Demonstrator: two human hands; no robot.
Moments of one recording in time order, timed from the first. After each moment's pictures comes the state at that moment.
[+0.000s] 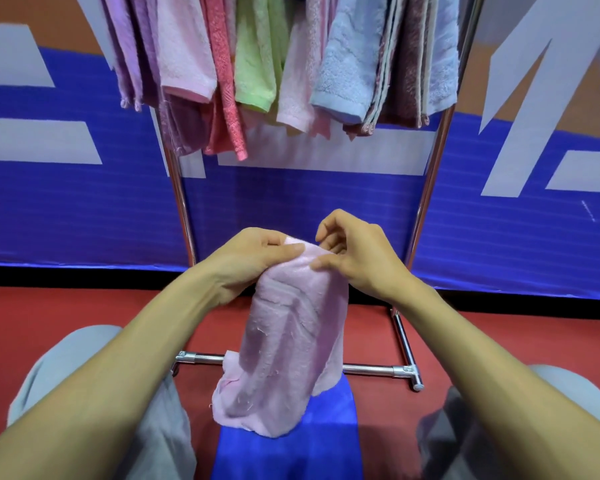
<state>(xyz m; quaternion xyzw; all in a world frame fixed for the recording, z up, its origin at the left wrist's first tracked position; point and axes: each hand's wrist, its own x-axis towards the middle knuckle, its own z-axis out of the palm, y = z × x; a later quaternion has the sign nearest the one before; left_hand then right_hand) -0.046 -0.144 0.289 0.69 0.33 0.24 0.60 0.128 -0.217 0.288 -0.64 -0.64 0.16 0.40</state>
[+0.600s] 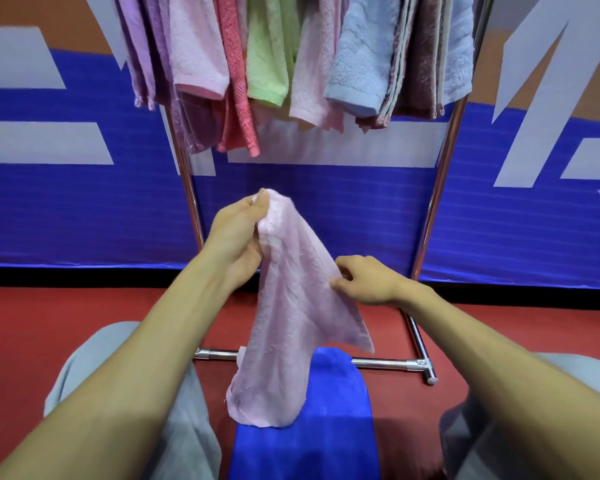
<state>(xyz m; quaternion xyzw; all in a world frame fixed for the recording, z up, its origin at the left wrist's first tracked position) -0.055 -0.132 0.303 0.44 0.31 0.45 0.71 0.141 -0.193 0.237 -0.71 -0.67 0.16 0.13</state>
